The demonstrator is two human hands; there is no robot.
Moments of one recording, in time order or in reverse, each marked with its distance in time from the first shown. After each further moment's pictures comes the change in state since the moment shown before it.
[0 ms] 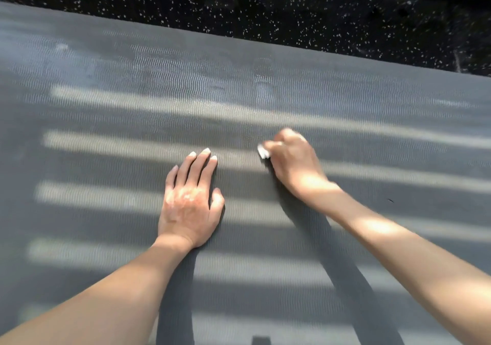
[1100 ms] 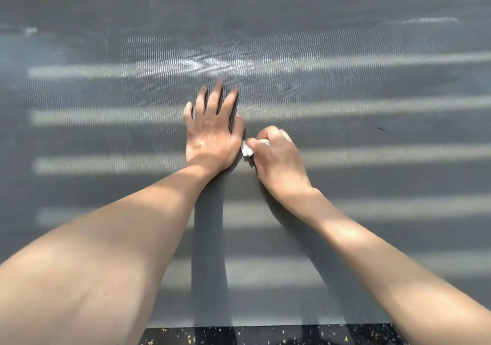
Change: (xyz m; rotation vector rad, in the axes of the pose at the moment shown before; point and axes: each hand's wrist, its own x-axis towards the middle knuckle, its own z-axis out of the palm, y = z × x) left_hand 0.042 0.056 0.019 0.038 -0.063 0.040; right_hand -0.096 -0.037 0.020 0.099 0.143 0.106
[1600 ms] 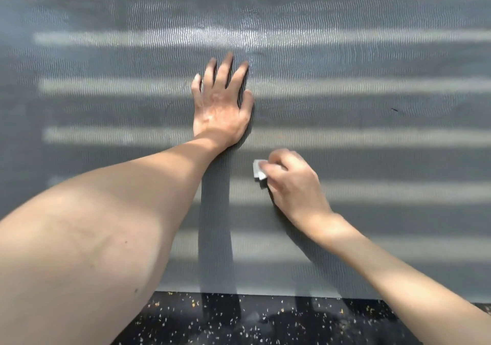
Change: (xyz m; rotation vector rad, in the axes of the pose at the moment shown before) left_hand 0.000 0.000 0.000 0.007 -0.005 -0.004; right_hand -0.070 -0.007 -0.012 0.086 -0.075 -0.059
